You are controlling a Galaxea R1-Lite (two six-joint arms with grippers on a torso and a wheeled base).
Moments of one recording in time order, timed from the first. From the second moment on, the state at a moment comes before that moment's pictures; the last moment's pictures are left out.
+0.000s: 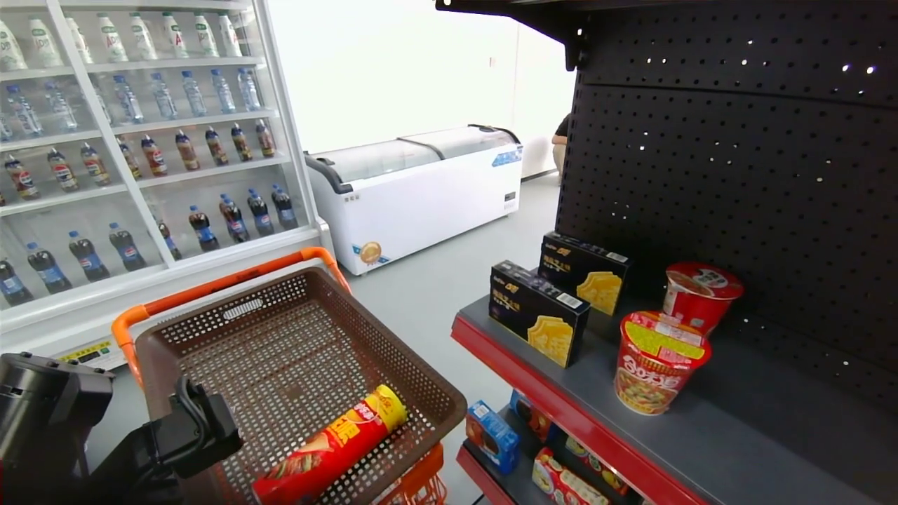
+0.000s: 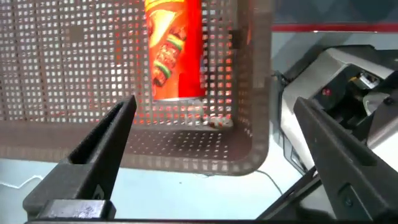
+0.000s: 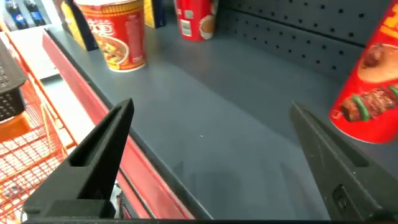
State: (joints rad) left arm -0.22 1.27 -0.47 0.14 -0.19 0.53; right arm 0.00 0.00 0.00 0.00 0.00 0.00
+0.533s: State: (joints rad) left arm -0.22 1.26 -0.45 0.14 -0.19 0.54; right arm 0.00 0.00 0.00 0.00 0.00 0.00
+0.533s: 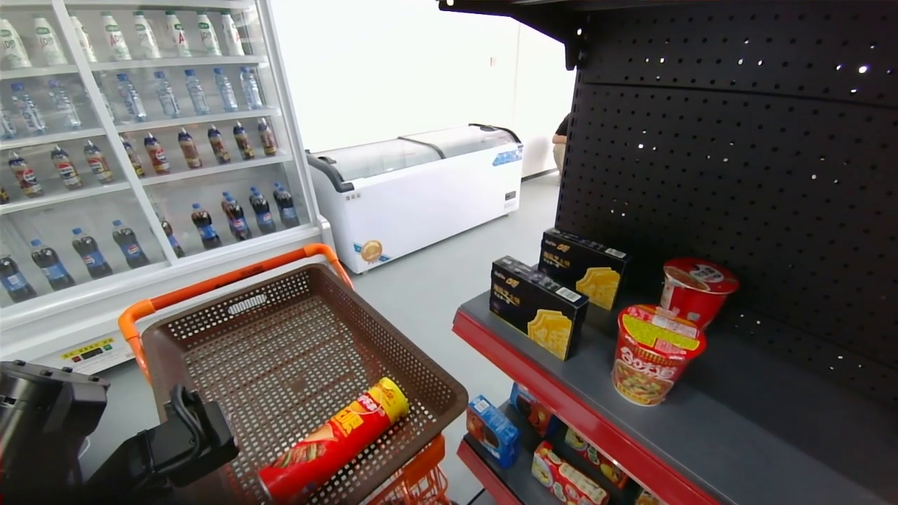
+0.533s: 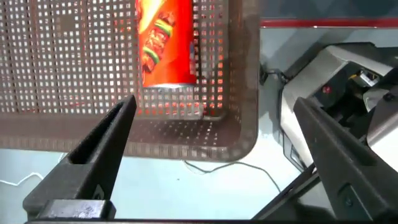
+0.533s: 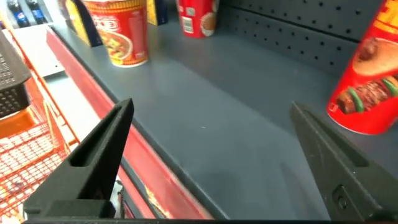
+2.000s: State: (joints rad) left arm -0.12 1.46 -0.70 0.11 -0.19 0.47; right arm 0.00 0.00 0.00 0.00 0.00 0.00
